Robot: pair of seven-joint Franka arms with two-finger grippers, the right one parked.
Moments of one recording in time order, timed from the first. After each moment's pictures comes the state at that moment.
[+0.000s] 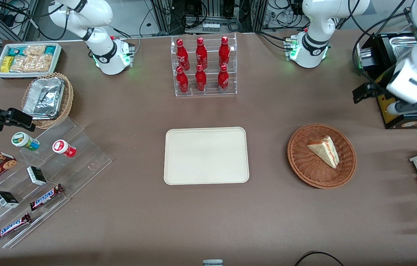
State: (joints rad) arm -0.03 -0.08 -0.04 -1.83 0.02 1.62 -0.19
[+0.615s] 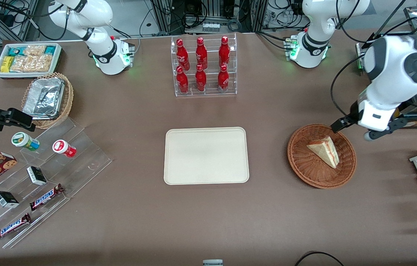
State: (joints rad) arm -0.05 -0.05 -0.04 -2.19 0.02 2.12 -0.54
